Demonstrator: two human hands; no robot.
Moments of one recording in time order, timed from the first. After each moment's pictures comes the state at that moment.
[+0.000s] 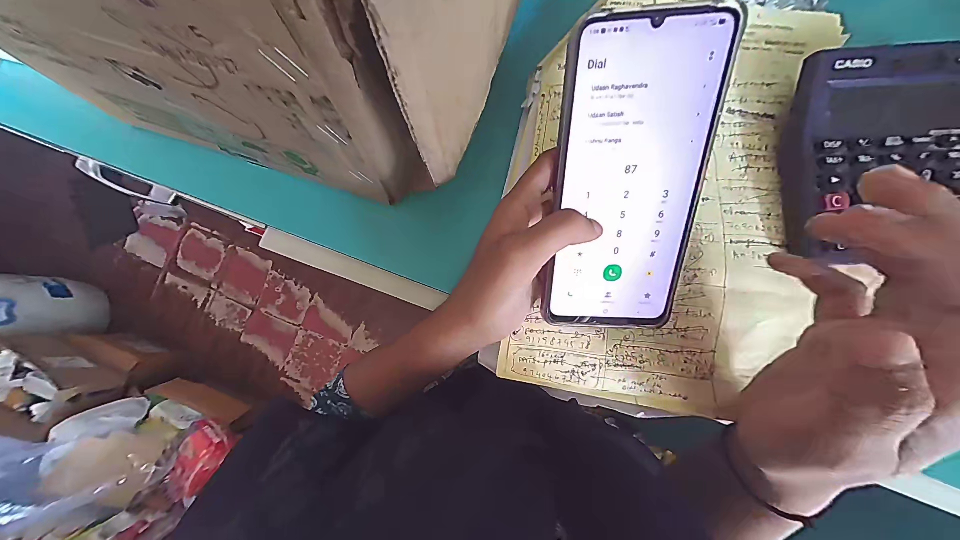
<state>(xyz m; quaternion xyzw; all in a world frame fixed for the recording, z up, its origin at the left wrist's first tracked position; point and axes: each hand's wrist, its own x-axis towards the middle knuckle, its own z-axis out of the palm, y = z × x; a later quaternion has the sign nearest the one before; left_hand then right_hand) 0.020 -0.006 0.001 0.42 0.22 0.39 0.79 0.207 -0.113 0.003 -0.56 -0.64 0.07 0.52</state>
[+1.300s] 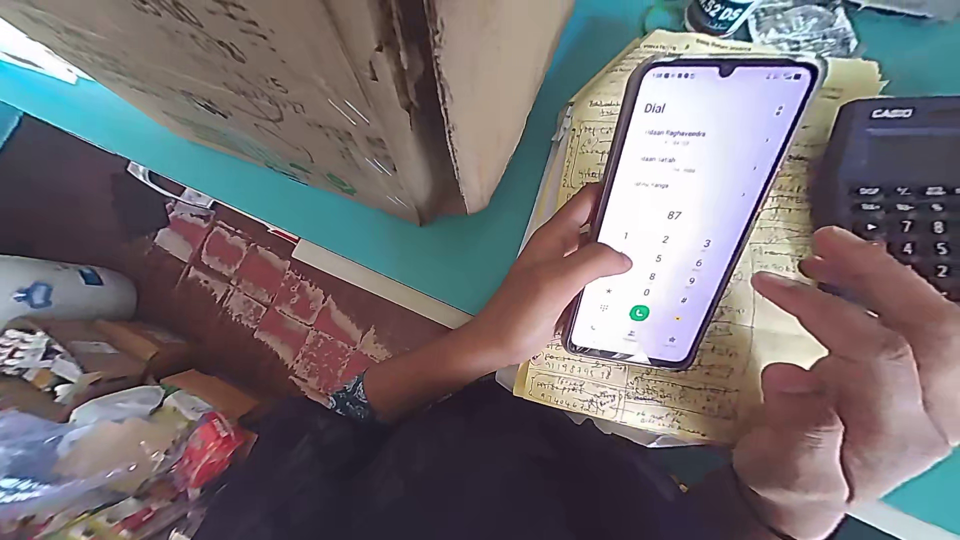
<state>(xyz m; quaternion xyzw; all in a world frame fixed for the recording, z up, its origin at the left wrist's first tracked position) 0.021 -0.004 0.000 0.43 0.20 0.37 0.80 0.210 -0.107 -0.007 -0.57 -0.71 -0.01 0.41</state>
